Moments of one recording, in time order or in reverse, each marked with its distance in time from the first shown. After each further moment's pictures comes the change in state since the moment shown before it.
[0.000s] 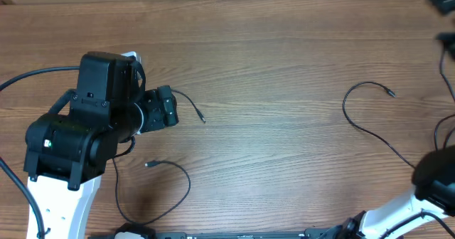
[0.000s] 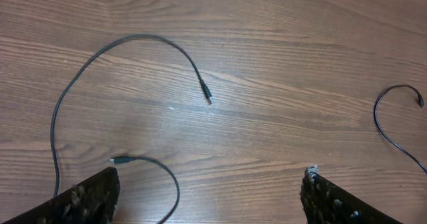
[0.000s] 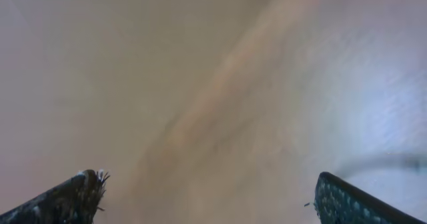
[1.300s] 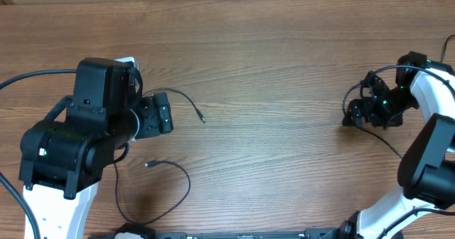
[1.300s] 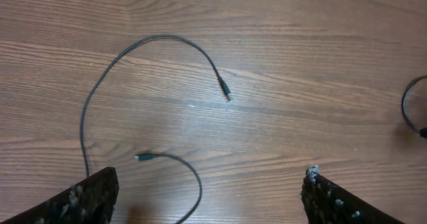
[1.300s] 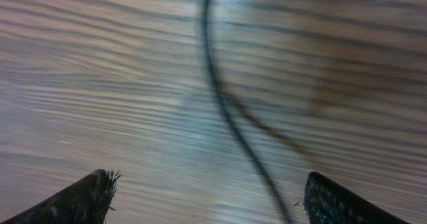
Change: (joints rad) left arm 0.000 -0.024 0.000 -0.042 -0.055 0.062; right arm 0.206 -0.007 -0.702 -0.050 0.468 -0.896
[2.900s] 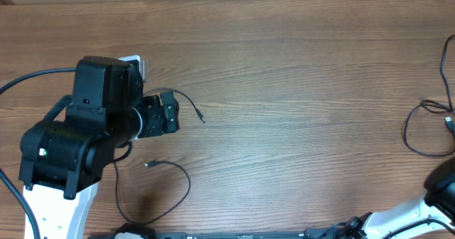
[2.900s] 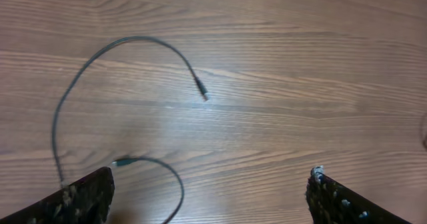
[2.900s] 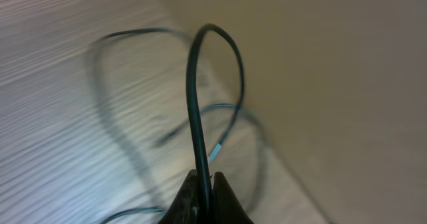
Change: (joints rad) left arm 0.000 0.000 0.000 0.038 0.098 0.010; right arm -0.451 -0.010 0.393 0.568 0.296 0.196
